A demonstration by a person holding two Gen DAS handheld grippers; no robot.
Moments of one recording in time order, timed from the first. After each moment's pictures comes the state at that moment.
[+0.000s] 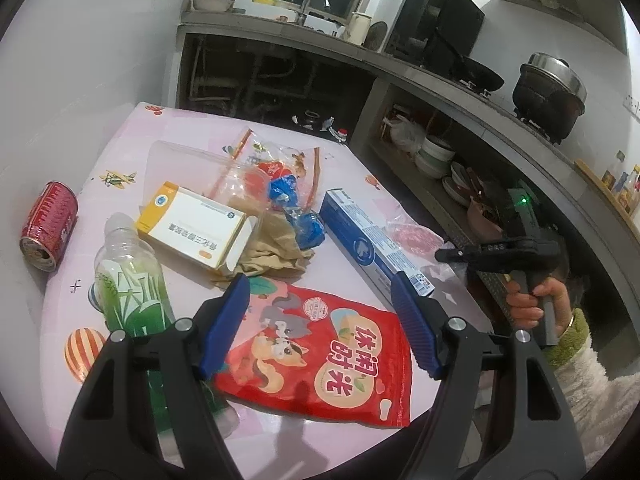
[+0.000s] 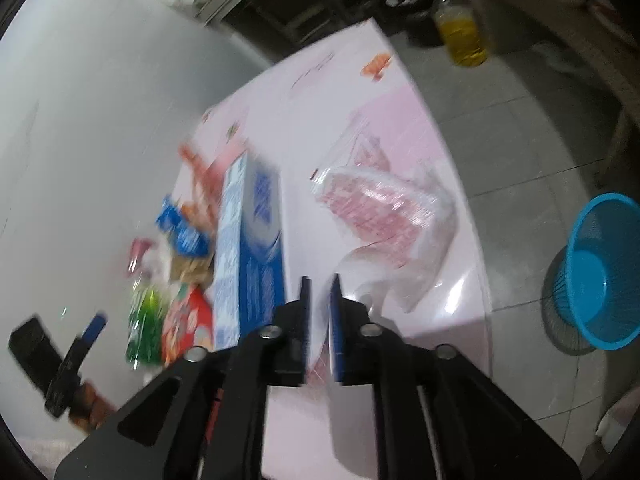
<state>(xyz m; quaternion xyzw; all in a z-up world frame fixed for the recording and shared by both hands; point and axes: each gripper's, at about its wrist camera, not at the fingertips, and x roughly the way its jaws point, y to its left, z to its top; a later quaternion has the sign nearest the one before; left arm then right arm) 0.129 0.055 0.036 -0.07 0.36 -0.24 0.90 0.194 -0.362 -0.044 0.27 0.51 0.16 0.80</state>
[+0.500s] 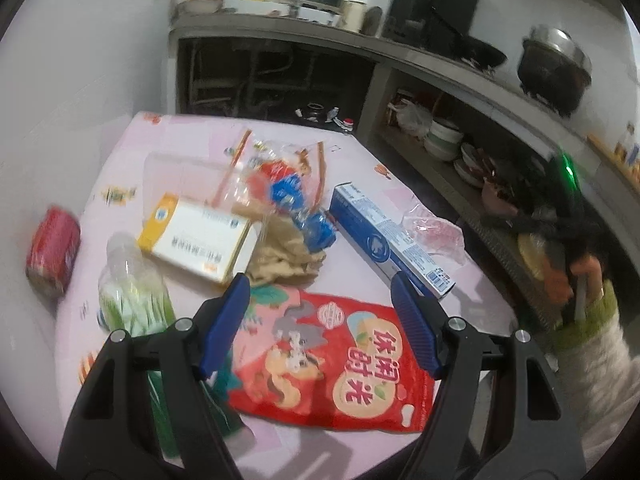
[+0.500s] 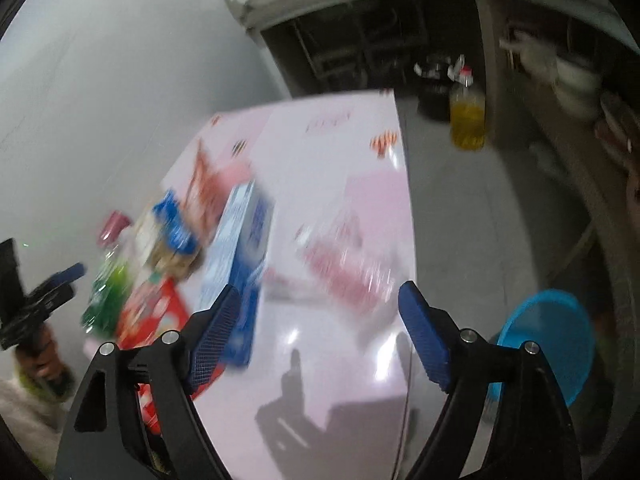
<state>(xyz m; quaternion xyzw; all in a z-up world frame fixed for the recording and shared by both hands) 0.147 0.038 0.038 -0.01 0.36 -0.24 0.90 0.188 -0.366 0.006 0.11 0.43 0.13 0.89</state>
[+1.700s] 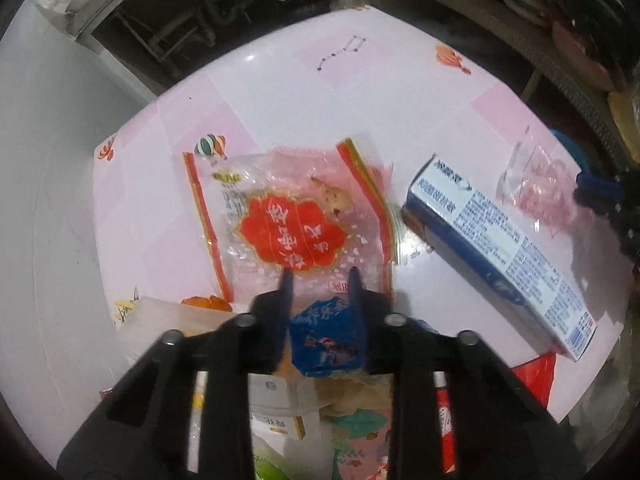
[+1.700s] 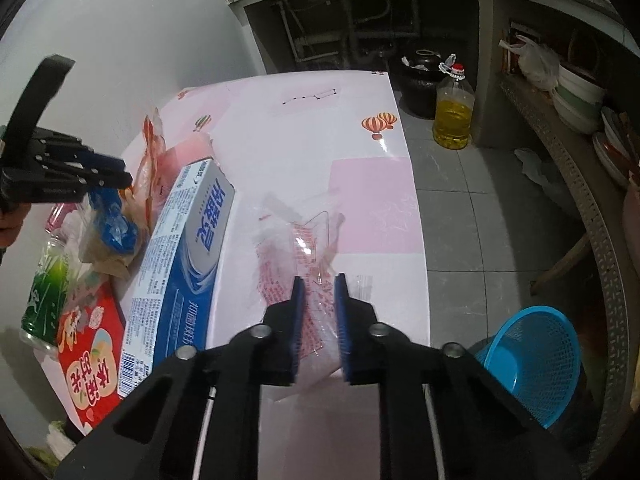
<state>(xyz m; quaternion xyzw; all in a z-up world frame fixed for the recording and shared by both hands) 0.345 -0.075 -0.005 0.27 0.55 -0.18 0.77 0.226 -0.338 -0.038 0.06 0.46 0.09 0.88</state>
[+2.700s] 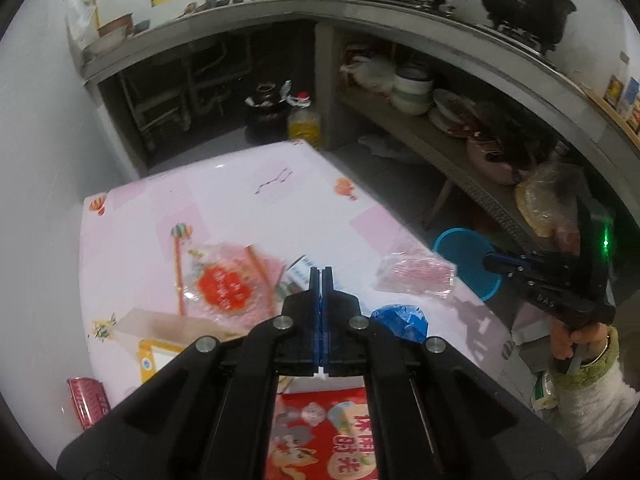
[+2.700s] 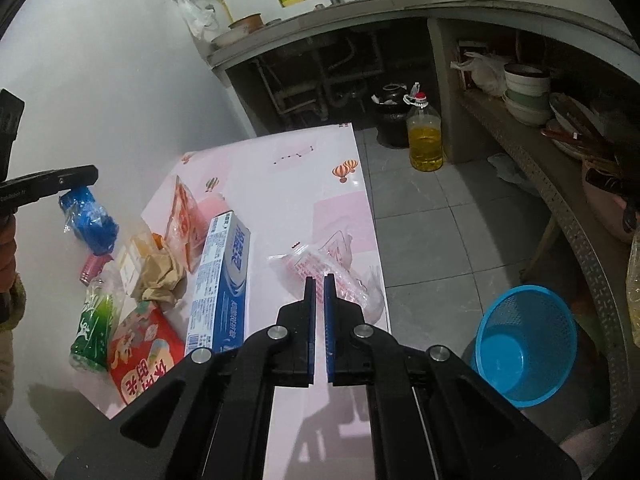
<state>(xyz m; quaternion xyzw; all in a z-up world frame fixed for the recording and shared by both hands) 0.246 -0.089 0.127 0.14 0.42 -0.29 0.85 0.145 -0.374 0.020 0.14 0.38 0.06 0.91</state>
